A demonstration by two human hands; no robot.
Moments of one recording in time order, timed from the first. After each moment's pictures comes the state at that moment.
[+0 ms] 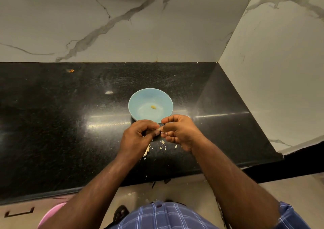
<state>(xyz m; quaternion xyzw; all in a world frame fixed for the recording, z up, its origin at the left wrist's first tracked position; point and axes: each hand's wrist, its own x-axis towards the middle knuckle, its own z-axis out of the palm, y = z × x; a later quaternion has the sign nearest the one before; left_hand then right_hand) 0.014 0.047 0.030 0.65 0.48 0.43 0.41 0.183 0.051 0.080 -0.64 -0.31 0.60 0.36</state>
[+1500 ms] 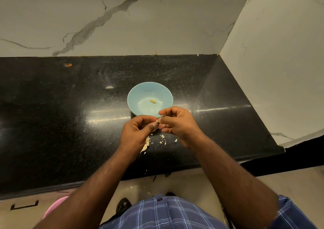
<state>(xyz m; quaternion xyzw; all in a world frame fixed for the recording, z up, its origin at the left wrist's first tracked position) 0.022 0.042 0.037 0.48 0.48 0.46 0.57 0.183 0.048 0.070 -0.62 -0.38 0.56 0.40</state>
